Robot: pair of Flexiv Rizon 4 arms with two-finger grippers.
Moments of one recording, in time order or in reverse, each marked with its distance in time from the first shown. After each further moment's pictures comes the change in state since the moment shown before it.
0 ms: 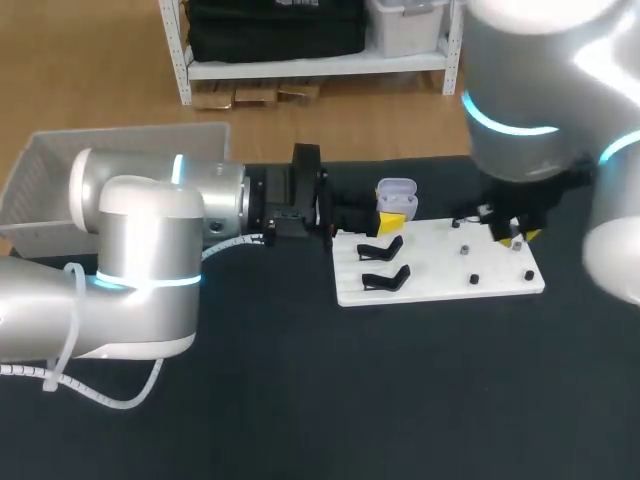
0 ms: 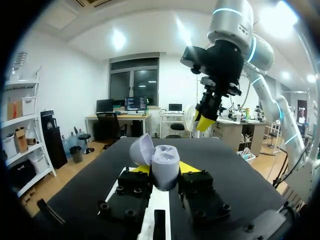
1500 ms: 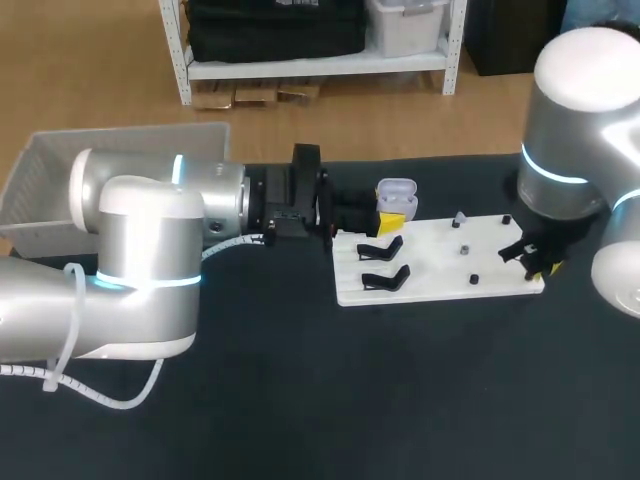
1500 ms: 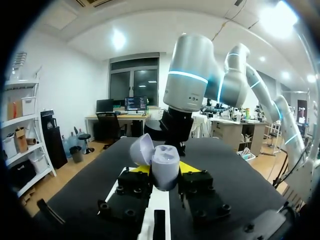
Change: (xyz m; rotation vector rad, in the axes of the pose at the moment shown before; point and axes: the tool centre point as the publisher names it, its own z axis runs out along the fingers) left arm 0.000 0.000 0.000 0.000 0.000 0.000; right arm -0.025 -0.055 0.175 -0.085 0.065 -0.275
